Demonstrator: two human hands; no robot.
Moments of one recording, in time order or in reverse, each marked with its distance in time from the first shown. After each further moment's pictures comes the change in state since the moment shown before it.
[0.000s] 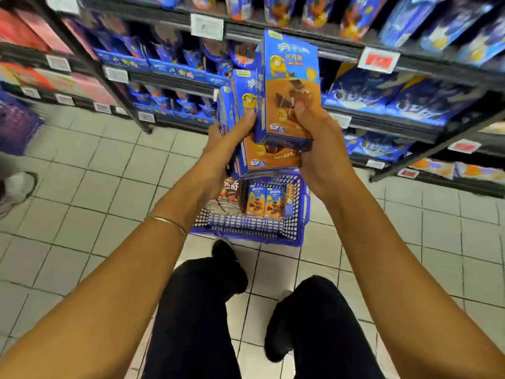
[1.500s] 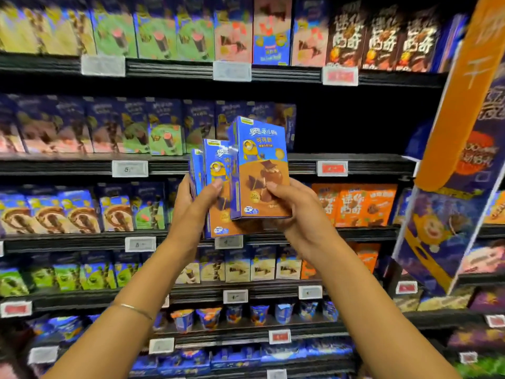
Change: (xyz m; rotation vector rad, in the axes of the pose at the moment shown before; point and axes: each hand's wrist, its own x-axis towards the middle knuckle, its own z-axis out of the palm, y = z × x) left_hand -0.101 0.487 0.177 -0.073 -0.337 0.876; right_hand -0.084 -0.496 0.086 0.005 -0.195 -0.647
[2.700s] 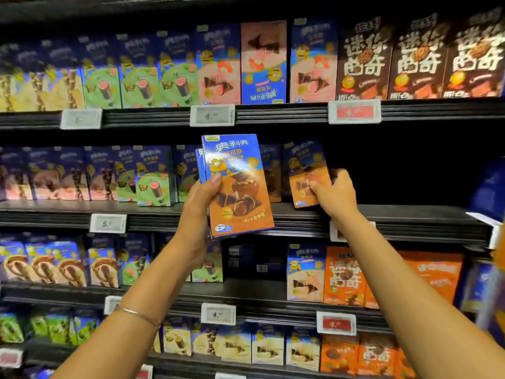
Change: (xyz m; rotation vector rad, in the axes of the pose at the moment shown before) left_hand 0.137 -0.002 0.085 -0.046 -0.024 0.078; right_hand 0.288 -0.021 -0.151 -0.713 0.447 -0.264
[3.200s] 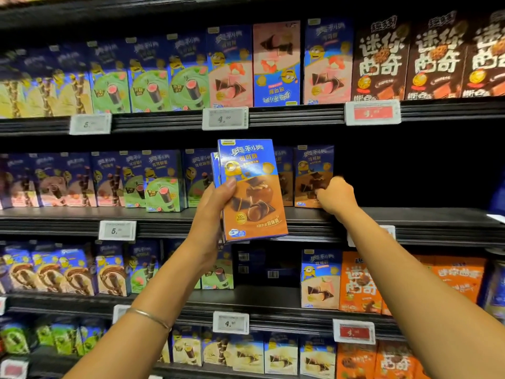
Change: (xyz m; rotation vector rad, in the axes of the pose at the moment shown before) left_hand 0.009 0.000 -0.015 0.099 -0.035 -0.046; right_hand 0.032 0.011 0.035 -0.447 -0.073 0.009
